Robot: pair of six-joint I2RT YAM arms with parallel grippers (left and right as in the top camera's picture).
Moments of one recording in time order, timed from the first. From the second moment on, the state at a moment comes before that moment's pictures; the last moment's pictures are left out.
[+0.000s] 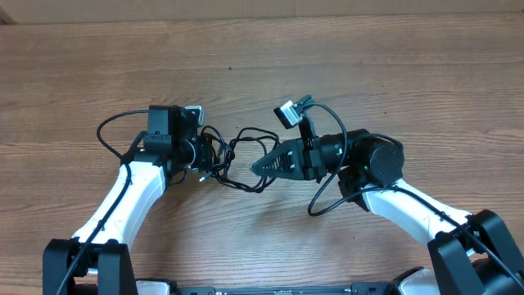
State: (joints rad) left arm -0.09 1.51 0.84 -0.38 0.28 -0.13; right arm 0.49 1.55 0.72 1.53 -1.25 1.82
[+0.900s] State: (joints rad) left arm -0.08 1.51 0.84 -0.43 0.02 -0.14; right arm -0.02 1.55 0.72 1.46 -1.28 1.95
